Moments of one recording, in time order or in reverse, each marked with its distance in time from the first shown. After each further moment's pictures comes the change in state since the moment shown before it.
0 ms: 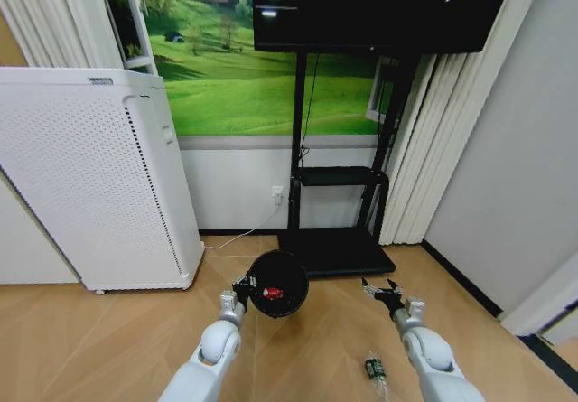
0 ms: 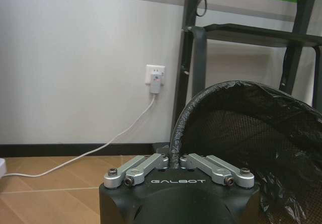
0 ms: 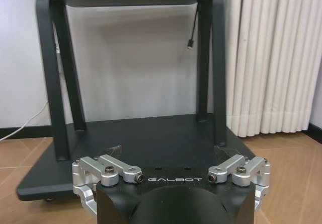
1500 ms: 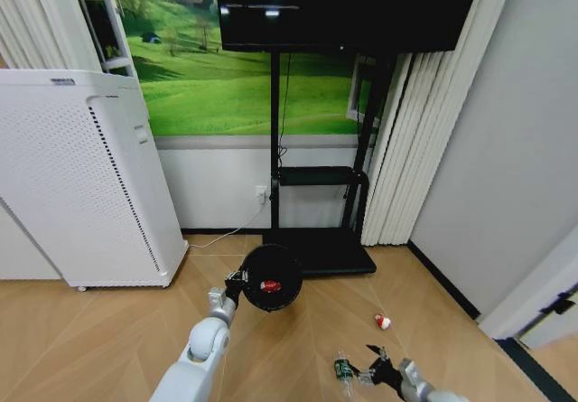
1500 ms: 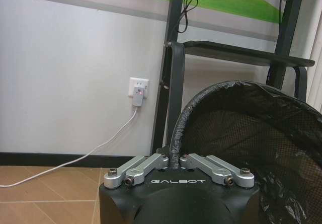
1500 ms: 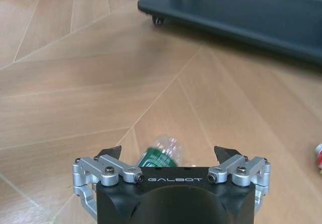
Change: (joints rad) left arm 0.026 -0.026 -0.114 -0.016 -0.001 -0.027 0.121; right arm -0.306 -0.180 -0.172 0.000 -0.223 -0.026 -0.366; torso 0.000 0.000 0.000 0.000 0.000
